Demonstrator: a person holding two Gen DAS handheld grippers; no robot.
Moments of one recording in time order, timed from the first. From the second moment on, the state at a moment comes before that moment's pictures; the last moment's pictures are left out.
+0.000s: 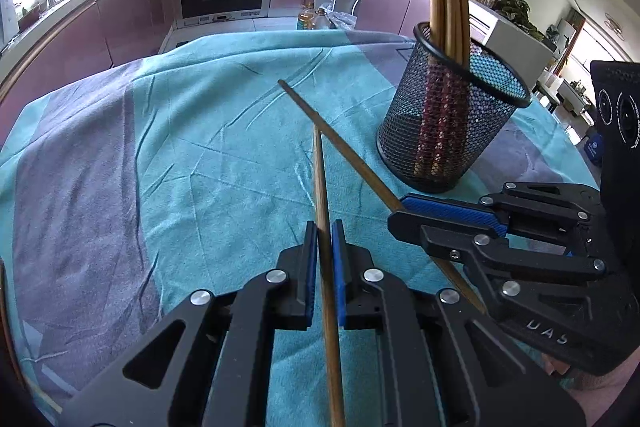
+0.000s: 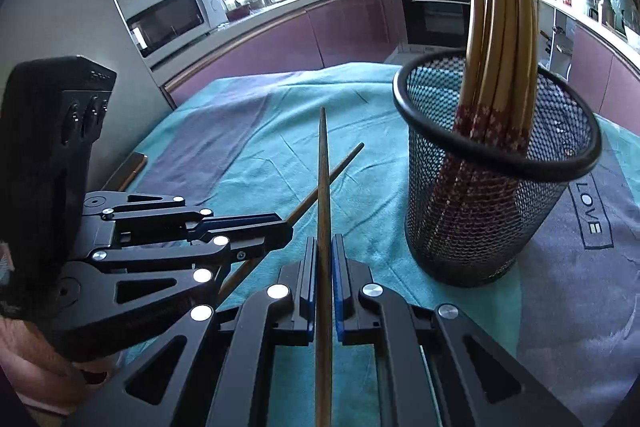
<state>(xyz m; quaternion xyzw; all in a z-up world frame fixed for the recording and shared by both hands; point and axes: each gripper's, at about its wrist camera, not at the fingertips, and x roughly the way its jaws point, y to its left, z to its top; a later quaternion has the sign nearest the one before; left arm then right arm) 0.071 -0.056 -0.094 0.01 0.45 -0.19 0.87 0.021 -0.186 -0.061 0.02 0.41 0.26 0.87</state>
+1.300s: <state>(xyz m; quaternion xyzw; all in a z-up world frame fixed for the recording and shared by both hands) 0.060 -0.051 -0.096 0.03 0.46 -0.20 0.86 0.026 -0.173 -0.079 -0.03 0.43 0.21 0.87</state>
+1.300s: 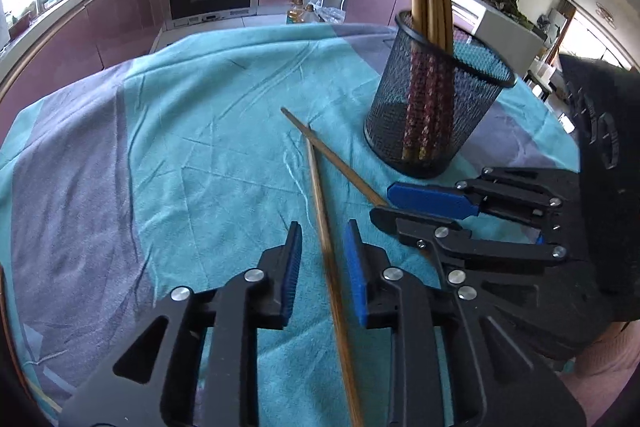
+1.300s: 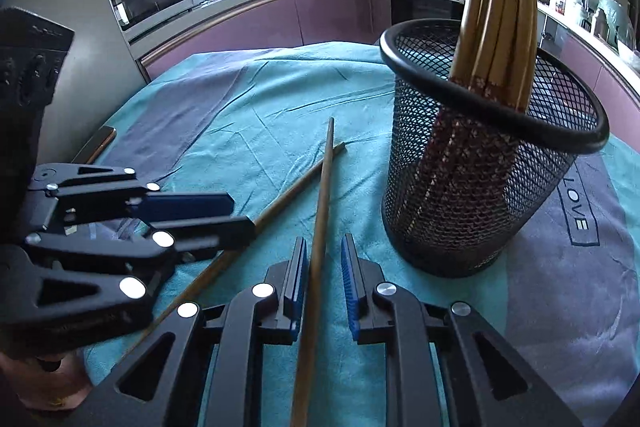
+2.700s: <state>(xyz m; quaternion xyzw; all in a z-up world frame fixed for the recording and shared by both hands) 0.047 -0.041 -0.050 -0.02 0.41 -0.22 0.89 -0.006 -0.215 -0.019 0.05 0.34 0.26 0.90</state>
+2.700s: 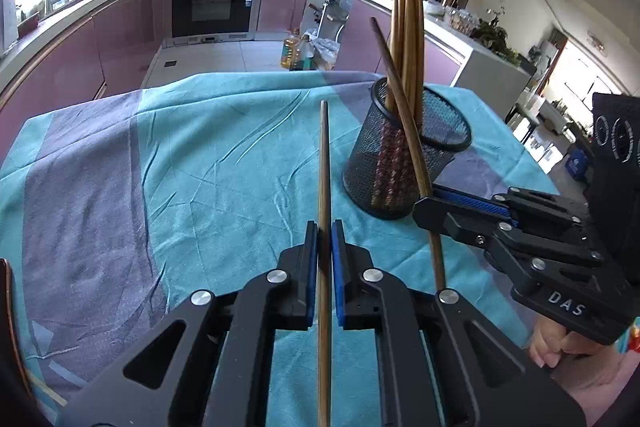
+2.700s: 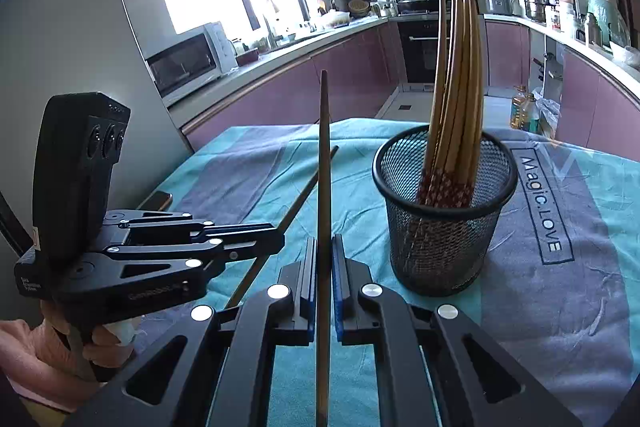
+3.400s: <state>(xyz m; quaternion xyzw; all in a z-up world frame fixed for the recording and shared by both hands) 0.030 -0.033 -0.021 -0.03 0.38 -0.23 0.90 -0.011 -0.219 -0.009 0.05 0.33 0.26 0.91</state>
